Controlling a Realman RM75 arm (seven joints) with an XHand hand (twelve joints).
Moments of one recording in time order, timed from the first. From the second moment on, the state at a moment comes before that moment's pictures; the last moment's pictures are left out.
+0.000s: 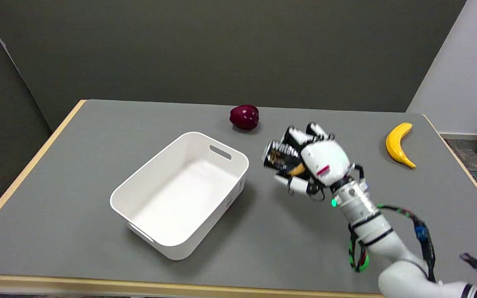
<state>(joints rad) -0.16 -0.94 -2.06 1.48 0.91 0.82 -0.20</state>
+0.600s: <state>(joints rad) 0.14 -0.92 -2.13 1.60 0.71 0.66 -0.02</state>
